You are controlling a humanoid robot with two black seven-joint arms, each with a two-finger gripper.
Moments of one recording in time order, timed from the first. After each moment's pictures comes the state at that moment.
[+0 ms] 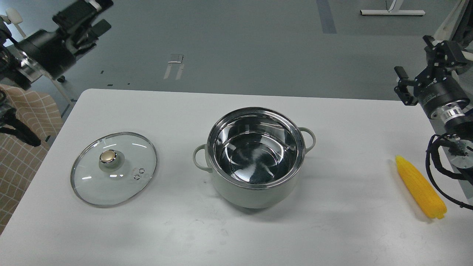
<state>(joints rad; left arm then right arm) -0.80 0.88 -0.73 -1.21 0.54 -0.24 -0.48 0.78 -0.65 0.56 0.85 -0.12 0.21 0.49</state>
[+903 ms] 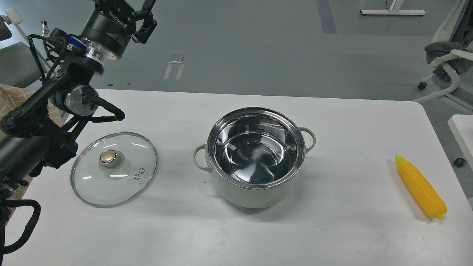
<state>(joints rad) -0.77 0.46 -0.95 -1.04 0.33 -0.25 -0.41 0.88 -1.19 0.39 1.07 -0.34 0.23 0.49</state>
